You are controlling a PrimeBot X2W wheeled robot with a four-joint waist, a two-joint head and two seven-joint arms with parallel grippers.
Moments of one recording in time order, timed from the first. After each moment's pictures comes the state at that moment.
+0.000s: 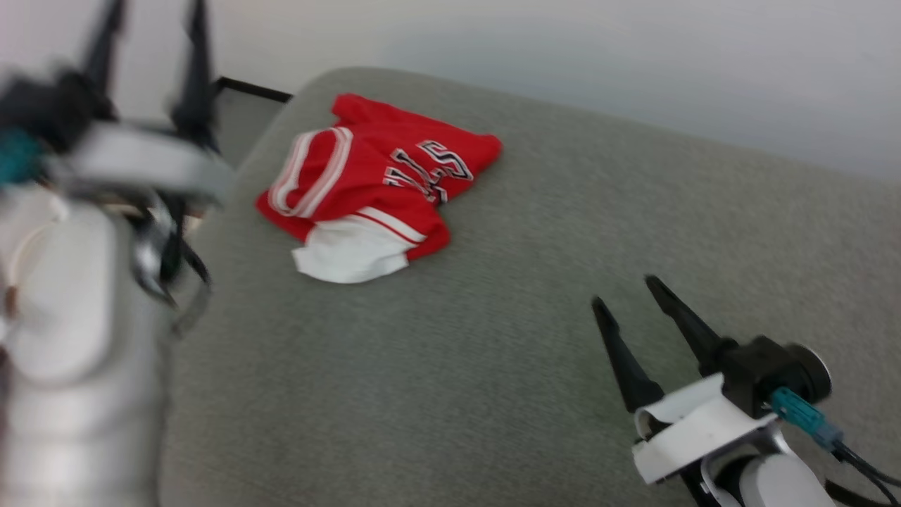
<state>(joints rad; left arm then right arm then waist) -0.73 0.24 -0.03 0.32 -0.22 -0.10 -0.24 -0.17 -0.14 0.28 0.04 0.22 0.13 -0.10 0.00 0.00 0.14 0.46</state>
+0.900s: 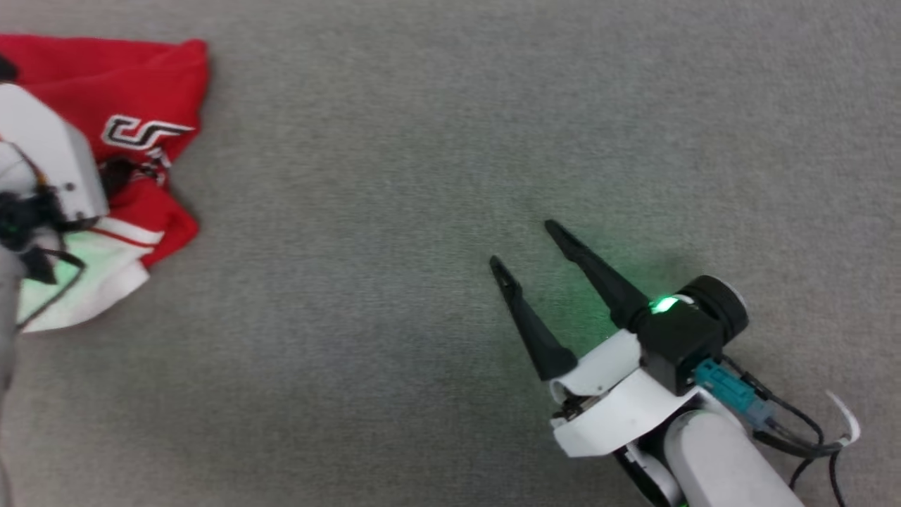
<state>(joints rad) -1.13 0.54 -0.35 1.07 -0.72 -0.13 0.63 -0.36 -0.09 0.47 0.02 0.20 0.13 -0.14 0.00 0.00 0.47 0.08</state>
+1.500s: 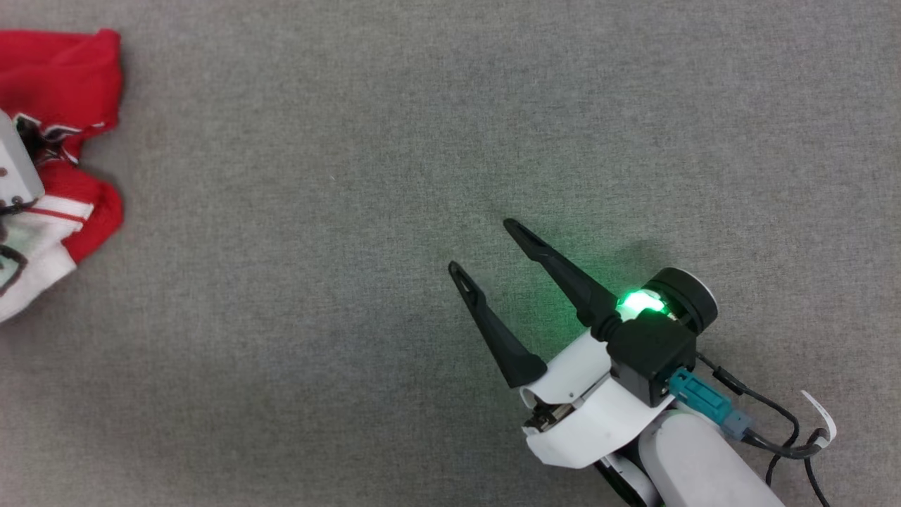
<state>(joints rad) -1.14 0.64 -0.45 1.06 -0.82 -0.13 0.53 -0.40 -0.07 0.55 0.00 0.19 0.13 -0.16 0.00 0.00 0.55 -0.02</state>
